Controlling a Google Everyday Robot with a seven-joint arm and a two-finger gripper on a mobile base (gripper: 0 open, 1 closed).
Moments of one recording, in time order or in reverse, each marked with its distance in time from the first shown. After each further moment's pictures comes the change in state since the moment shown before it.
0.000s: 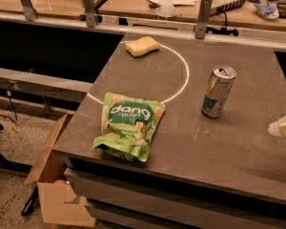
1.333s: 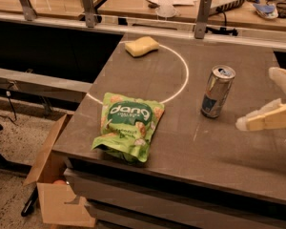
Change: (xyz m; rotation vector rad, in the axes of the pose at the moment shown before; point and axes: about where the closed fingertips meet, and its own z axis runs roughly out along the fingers) arm -0.014 0.017 0.051 -0.076 -0.151 0.078
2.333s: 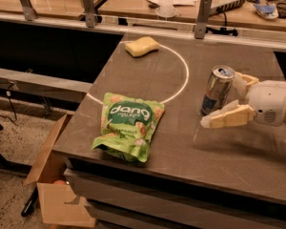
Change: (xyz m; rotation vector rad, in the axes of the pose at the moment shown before) arm -0.009 0.022 0.079 -0.137 -0.164 0.020
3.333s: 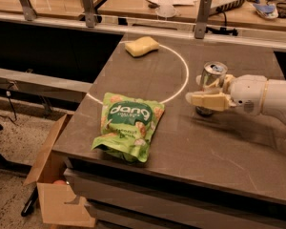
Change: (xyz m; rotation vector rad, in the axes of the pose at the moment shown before) arm -0.001 -0.017 0.046 -0.053 -0.052 0.014
